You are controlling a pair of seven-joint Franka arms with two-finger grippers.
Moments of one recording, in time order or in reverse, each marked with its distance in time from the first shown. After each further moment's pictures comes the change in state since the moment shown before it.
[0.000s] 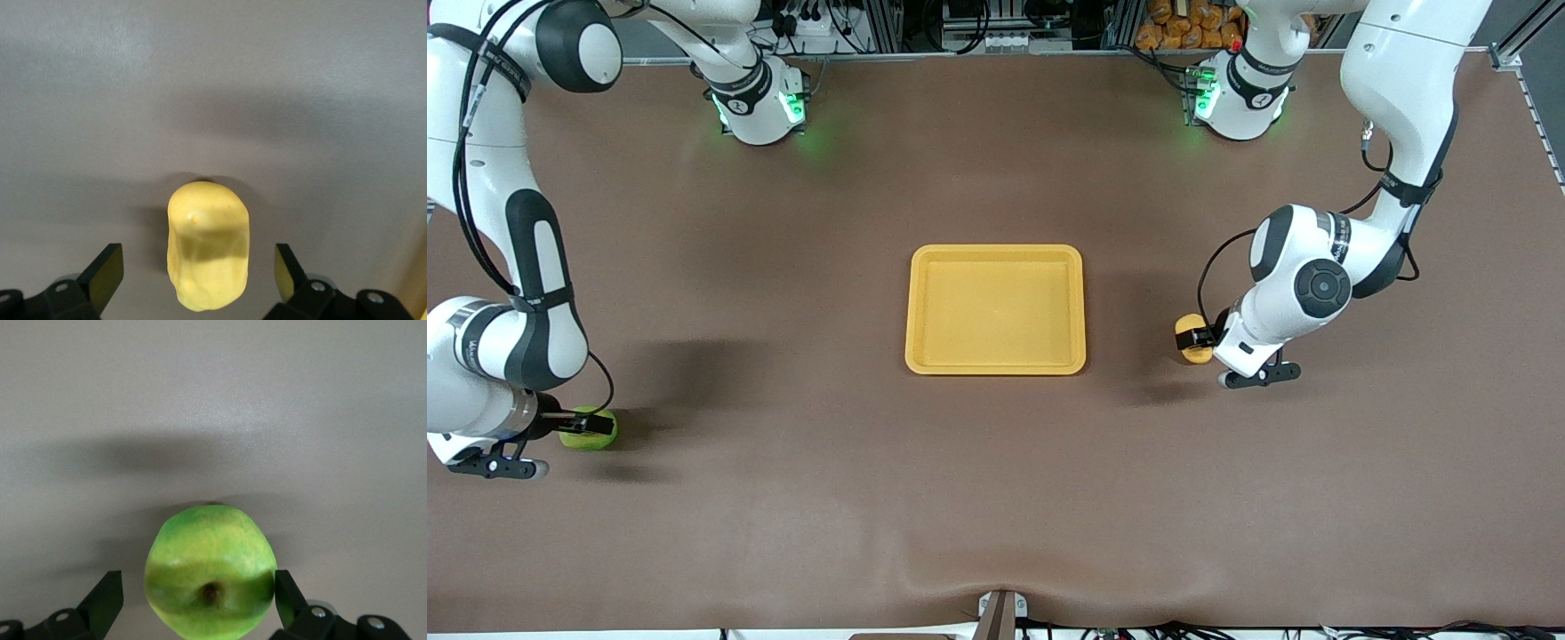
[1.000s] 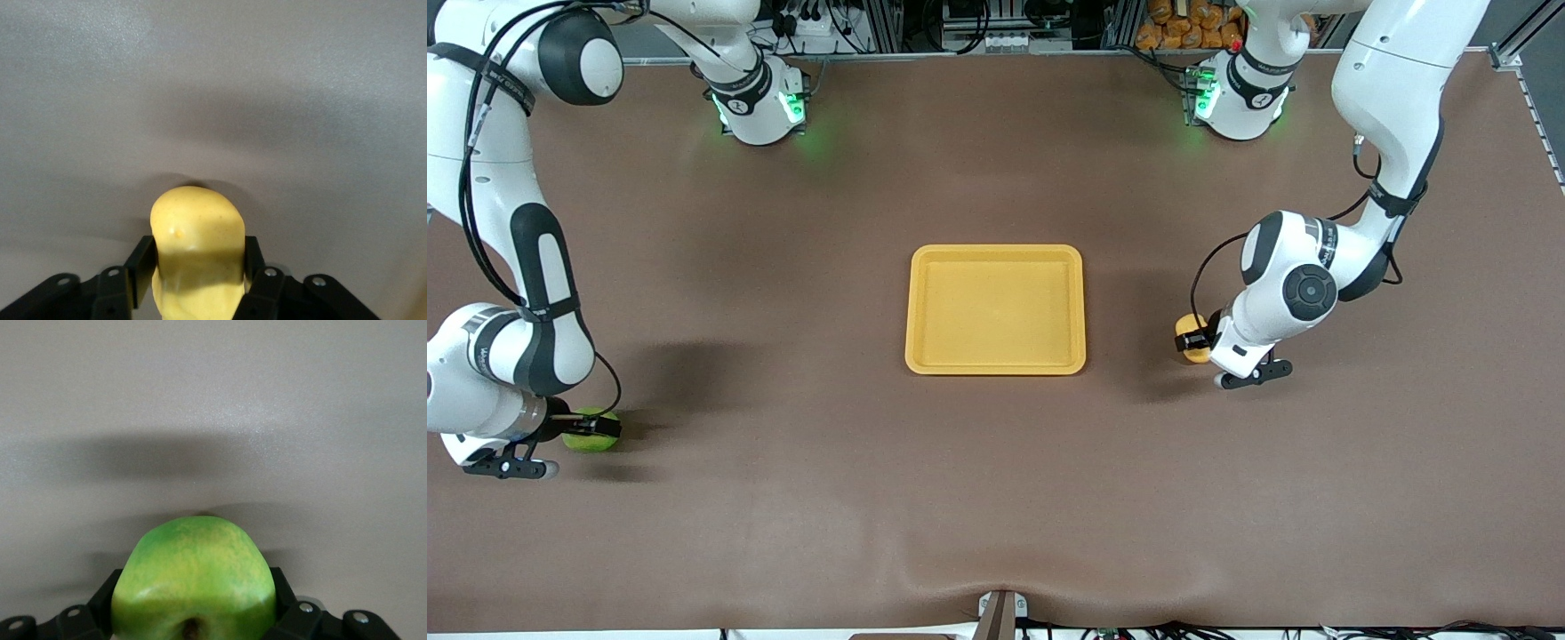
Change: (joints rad) left arm -0.004 0.037 -0.001 -0.009 0.000 0.039 -0.059; right arm -0.017 0.048 0.006 0.006 0.044 0.049 -0.060
